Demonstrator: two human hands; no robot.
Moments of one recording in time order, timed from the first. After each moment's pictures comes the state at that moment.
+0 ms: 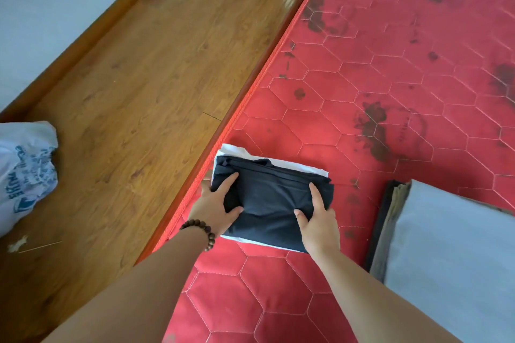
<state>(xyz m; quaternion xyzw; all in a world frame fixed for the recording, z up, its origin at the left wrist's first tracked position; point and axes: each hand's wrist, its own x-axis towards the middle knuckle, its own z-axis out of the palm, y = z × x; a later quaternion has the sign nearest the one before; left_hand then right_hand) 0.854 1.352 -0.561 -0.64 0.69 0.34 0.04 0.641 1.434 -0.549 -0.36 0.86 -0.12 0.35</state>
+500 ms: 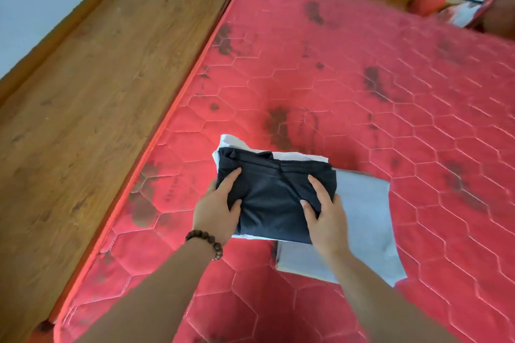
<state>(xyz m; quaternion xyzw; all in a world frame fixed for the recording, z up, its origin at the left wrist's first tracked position) 0.686 1.437 -0.448 -0.55 0.75 0.35 -0.15 0.491 1.545 -0.451 -0.40 0.85 -0.29 0.17</state>
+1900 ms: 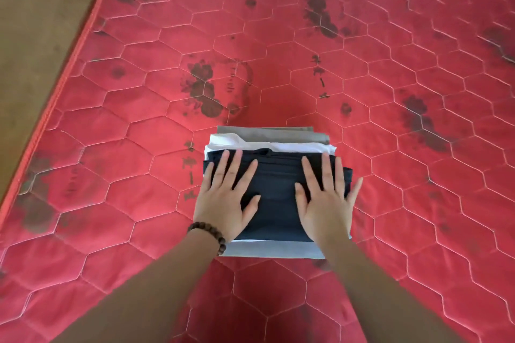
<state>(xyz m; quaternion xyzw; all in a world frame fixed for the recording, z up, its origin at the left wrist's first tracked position) 0.540 1.517 -0.544 -0.34 0.93 0.11 0.00 0.364 1.640 -0.534 -0.44 0.90 -0.02 0.07</state>
